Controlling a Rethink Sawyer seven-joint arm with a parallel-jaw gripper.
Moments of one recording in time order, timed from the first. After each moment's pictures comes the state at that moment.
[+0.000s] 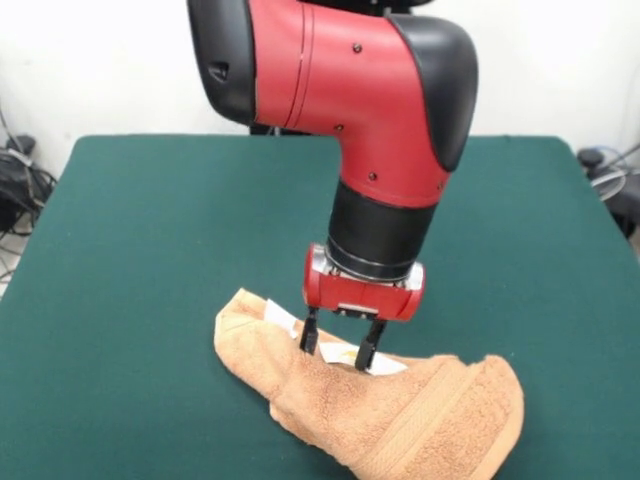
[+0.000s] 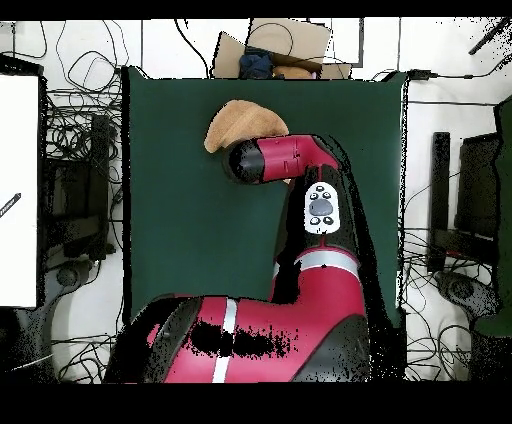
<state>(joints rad) -0.19 -0.35 0.03 1.22 -0.37 0.50 1.88</state>
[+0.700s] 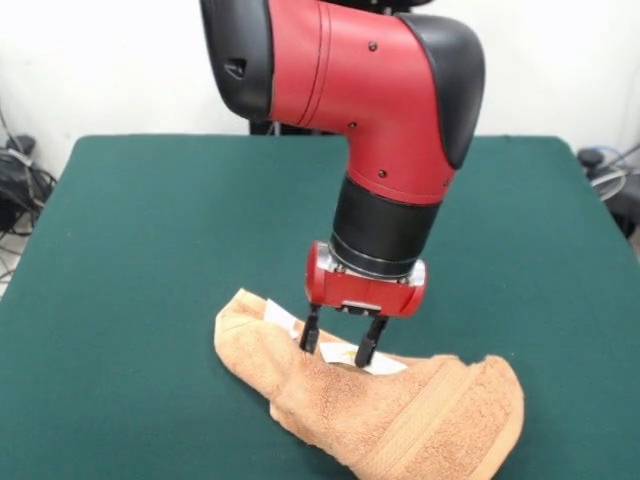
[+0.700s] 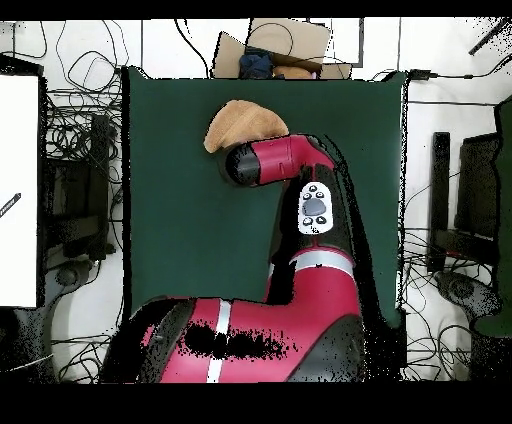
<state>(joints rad) -0.17 -0.35 0.03 1.22 -0.42 0.50 1.88</state>
